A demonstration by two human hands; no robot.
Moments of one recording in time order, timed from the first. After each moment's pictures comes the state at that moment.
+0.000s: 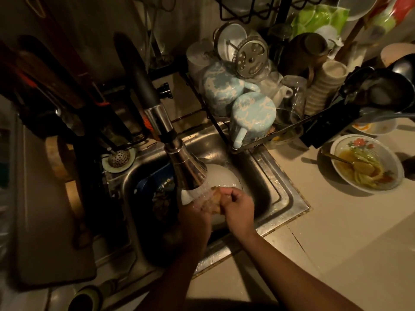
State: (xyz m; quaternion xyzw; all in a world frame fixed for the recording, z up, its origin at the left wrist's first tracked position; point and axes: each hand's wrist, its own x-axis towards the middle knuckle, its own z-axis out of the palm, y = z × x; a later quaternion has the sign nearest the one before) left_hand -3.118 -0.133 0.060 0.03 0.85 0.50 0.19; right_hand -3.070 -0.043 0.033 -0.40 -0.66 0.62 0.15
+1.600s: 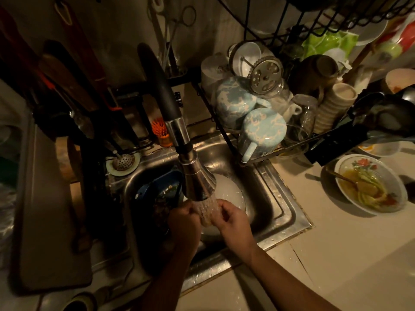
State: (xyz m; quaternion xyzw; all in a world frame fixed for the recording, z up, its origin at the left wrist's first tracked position) left_hand -3.139 -0.143 0.087 -0.04 0.80 0.57 0.20; right_hand -3.067 -0.042 0.038 -0.23 -0.76 0.60 0.08
